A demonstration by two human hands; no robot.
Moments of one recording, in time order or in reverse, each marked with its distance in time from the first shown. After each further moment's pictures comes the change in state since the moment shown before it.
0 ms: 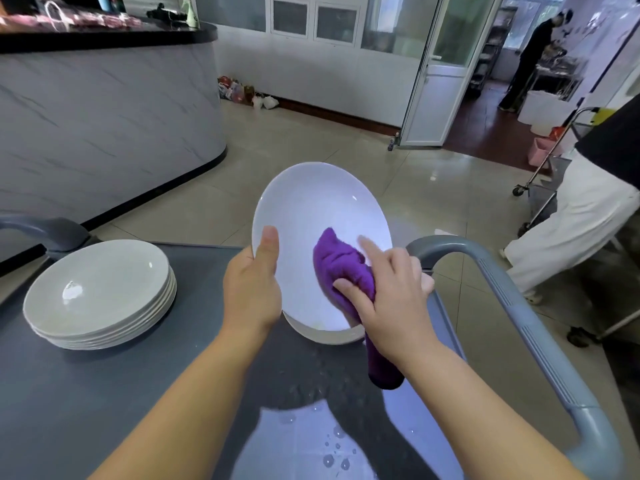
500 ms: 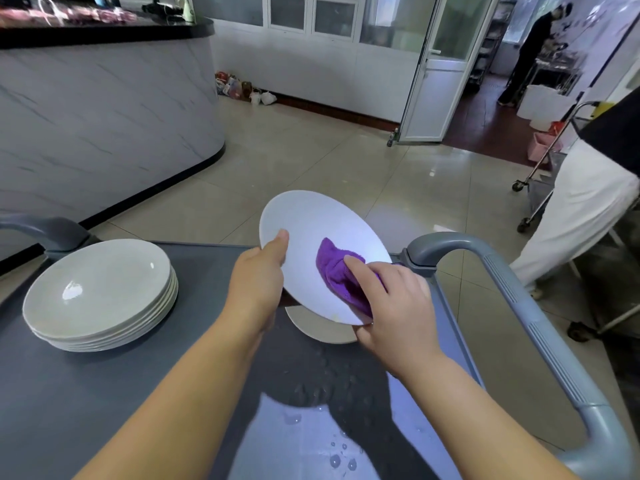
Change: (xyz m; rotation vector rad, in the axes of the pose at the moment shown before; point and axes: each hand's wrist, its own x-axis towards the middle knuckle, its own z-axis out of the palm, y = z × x) left_hand 0.018 0.005 0.002 -0.088 -0.058 -0.300; right_hand -0.011 0.009 0.013 -0.262 0.130 -0.336
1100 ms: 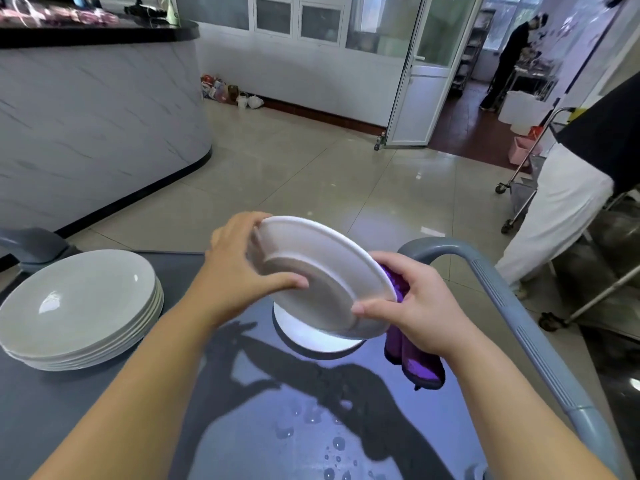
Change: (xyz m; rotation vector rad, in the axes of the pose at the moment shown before) left_hand 0.030 0.011 -0.036 0.757 -0.252 0.558; right_hand 0.033 0.020 -0.053 0.968 -0.365 0.427
